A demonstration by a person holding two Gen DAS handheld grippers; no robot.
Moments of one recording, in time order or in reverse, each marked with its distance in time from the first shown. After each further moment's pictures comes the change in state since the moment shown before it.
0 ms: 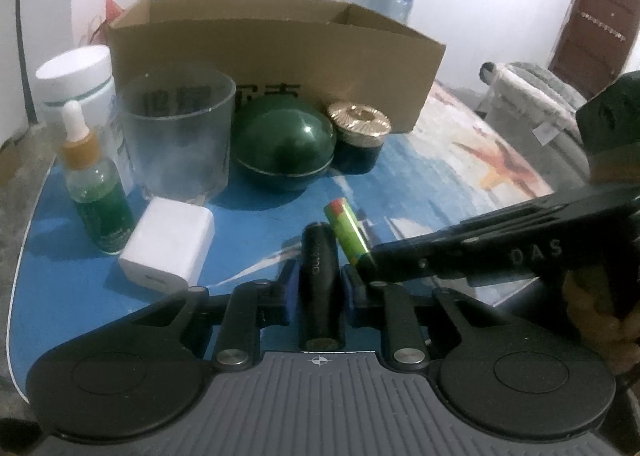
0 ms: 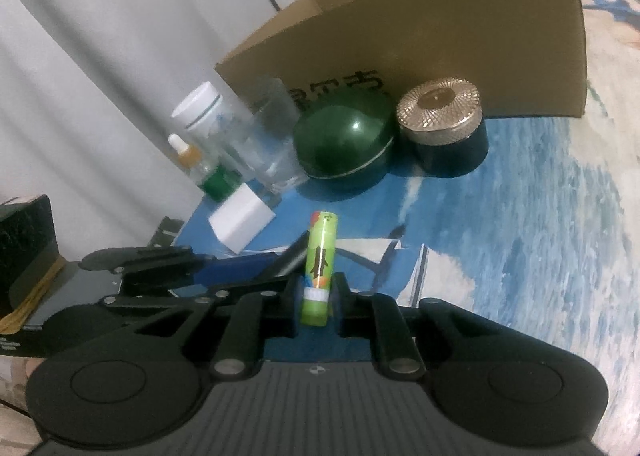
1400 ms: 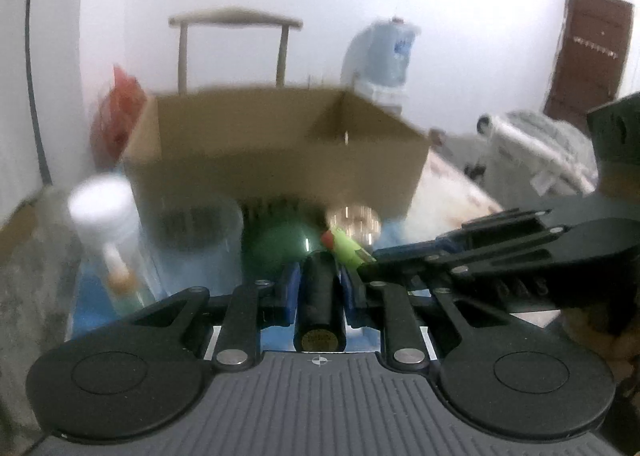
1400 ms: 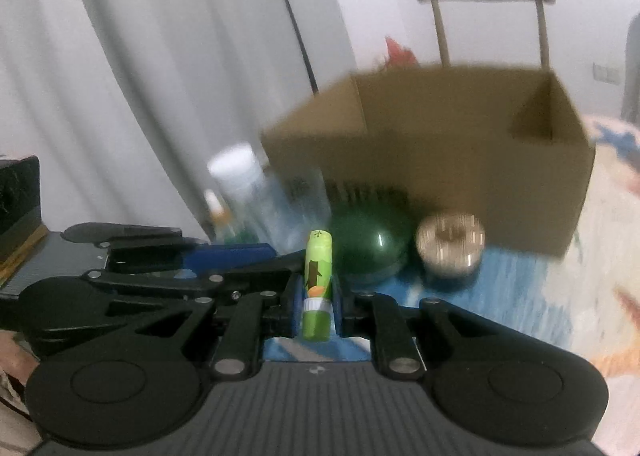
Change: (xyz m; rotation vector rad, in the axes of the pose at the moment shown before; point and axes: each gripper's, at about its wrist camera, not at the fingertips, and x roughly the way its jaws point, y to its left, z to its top) left arm -0.045 -0.013 0.048 0.057 -0.186 0.049; right arm -0.042 0.047 0.038 -0.227 -0.156 -0.079
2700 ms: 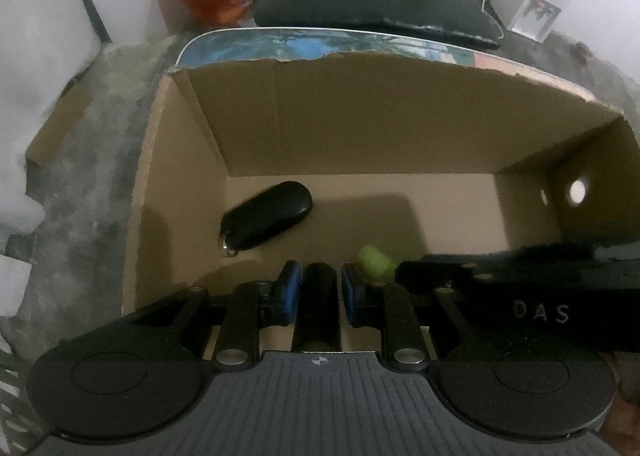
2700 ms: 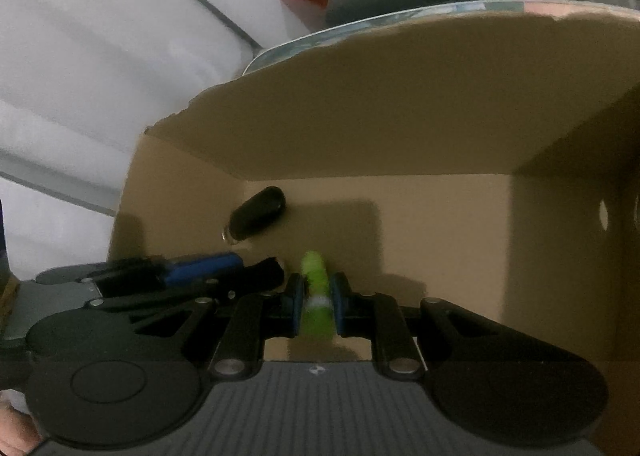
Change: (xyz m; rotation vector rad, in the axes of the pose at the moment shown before) left arm 0.246 0.139 0.158 -0.249 0.611 0.263; right arm 0.233 -0.163 0.171 0.452 0.439 0.037
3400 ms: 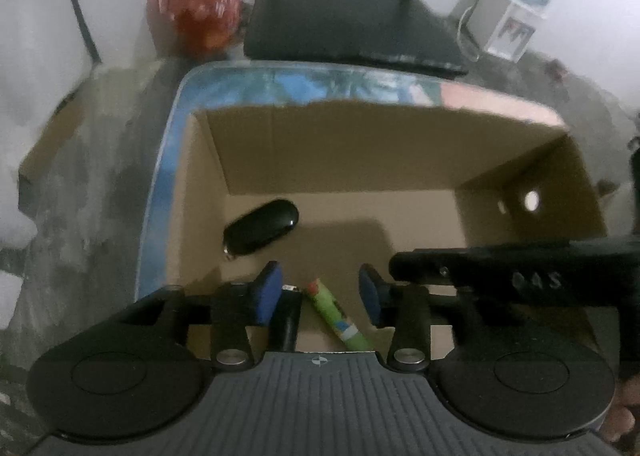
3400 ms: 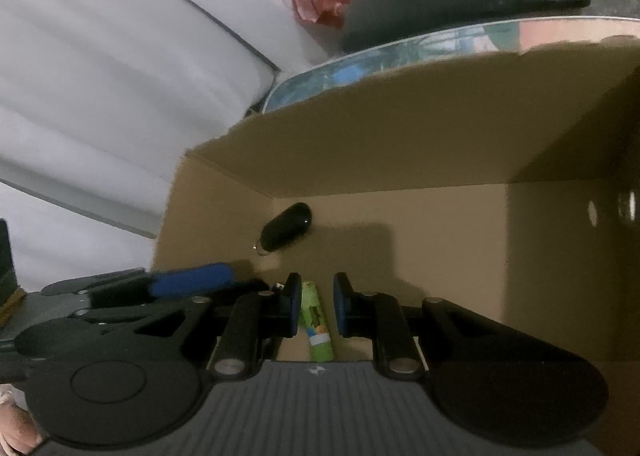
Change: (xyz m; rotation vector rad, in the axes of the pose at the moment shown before) left arm -0.055 0.000 -0.010 0.024 -0.098 -0.057; right arm -0.042 0.003 -0.012 0.005 -0.079 0.075
